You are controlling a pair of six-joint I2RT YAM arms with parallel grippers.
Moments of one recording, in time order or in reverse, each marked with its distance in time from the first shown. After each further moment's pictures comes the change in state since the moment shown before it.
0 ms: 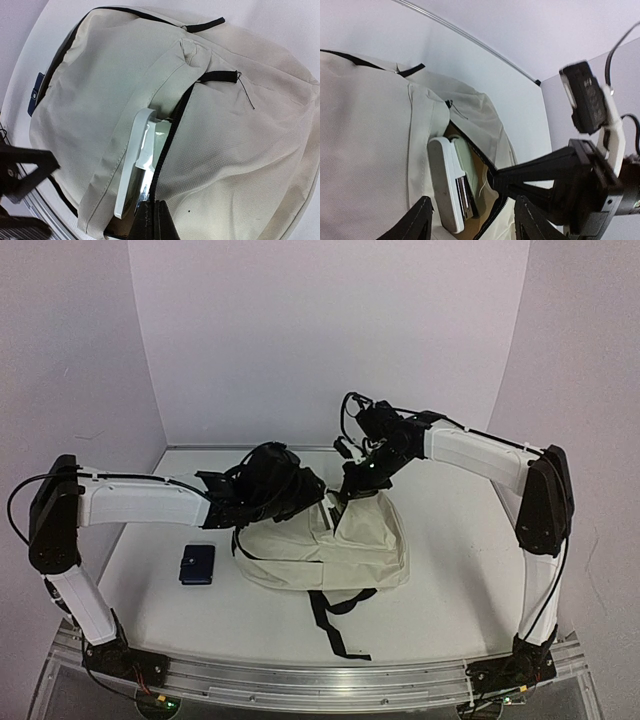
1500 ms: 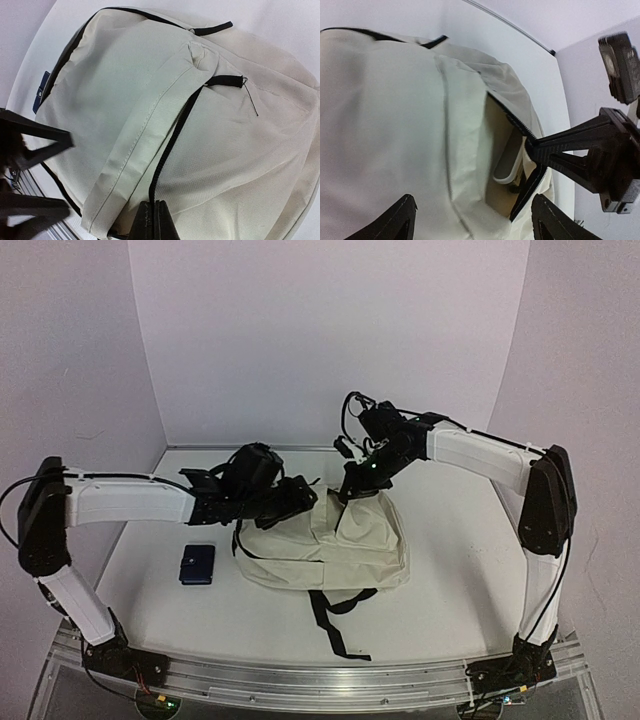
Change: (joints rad) left arm 0.074 -0.036 -0.049 -0.080 0.192 0.106; right arm -0.009 -0.016 -0.030 0.034 -0.035 -0.023
